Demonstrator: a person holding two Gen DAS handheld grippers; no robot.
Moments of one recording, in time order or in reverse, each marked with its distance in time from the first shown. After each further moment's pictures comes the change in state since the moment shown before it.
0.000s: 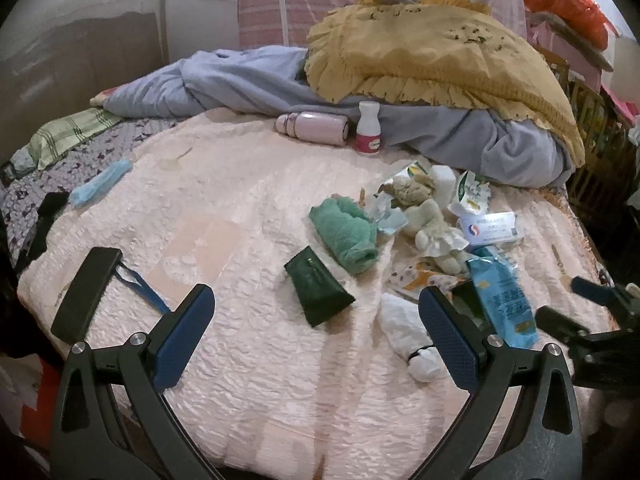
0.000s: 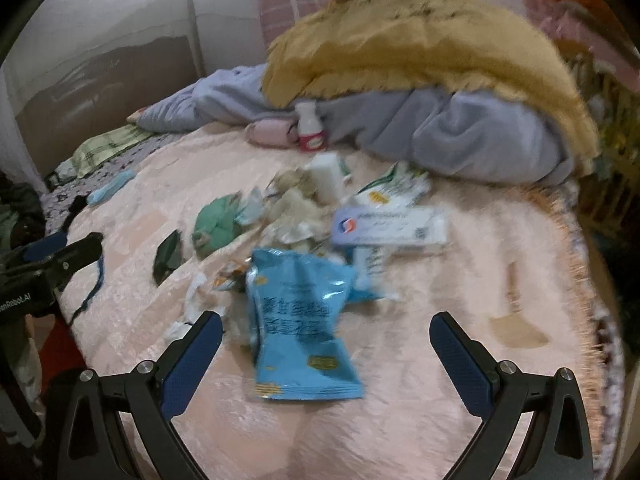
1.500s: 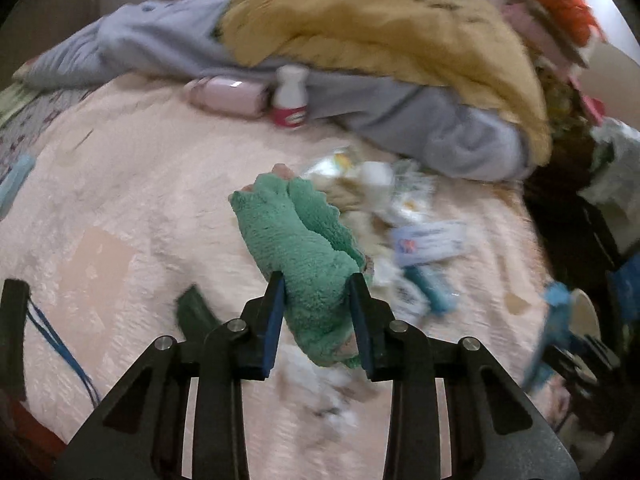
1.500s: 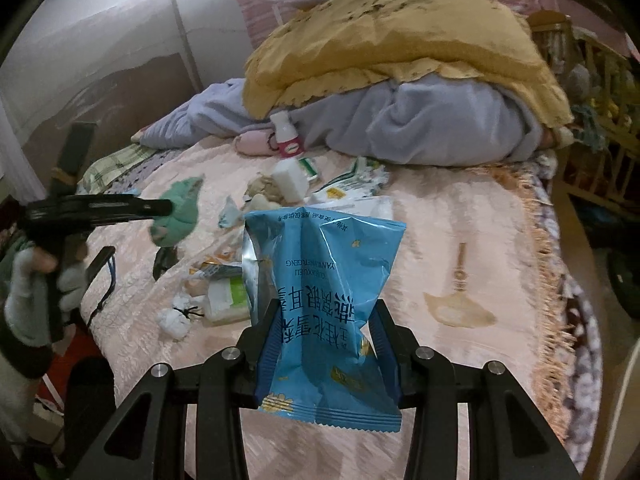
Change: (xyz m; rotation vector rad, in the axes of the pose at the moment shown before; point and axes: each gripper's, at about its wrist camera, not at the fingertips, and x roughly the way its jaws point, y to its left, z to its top) left arm 0.050 -0.058 0.074 0.028 0.199 -0.275; right arm -0.052 -0.074 -0.016 0.071 -0.020 0.021
